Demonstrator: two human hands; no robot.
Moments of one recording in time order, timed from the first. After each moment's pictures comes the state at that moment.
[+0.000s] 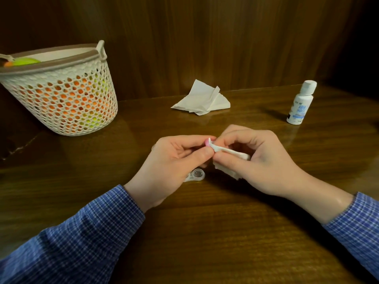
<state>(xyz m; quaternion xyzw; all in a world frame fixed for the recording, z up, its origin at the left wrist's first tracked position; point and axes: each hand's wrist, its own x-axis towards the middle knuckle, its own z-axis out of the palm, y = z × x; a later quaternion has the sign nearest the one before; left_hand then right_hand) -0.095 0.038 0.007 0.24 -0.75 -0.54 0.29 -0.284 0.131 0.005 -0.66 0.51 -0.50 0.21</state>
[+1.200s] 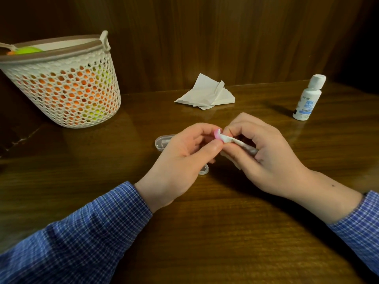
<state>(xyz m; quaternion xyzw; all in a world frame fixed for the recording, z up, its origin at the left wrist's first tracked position) -0.101 0.050 0.004 0.23 -0.76 -0.53 0.29 -0.281 0.129 0.002 -0.73 0.51 -0.45 0.02</state>
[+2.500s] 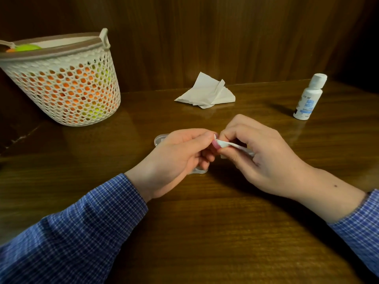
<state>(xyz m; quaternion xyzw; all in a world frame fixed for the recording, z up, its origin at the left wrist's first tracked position) -0.100 0.038 0.012 0.23 -0.67 -0.67 0.20 -0.286 0.129 0.003 -0.78 0.50 -0.38 -0.03</state>
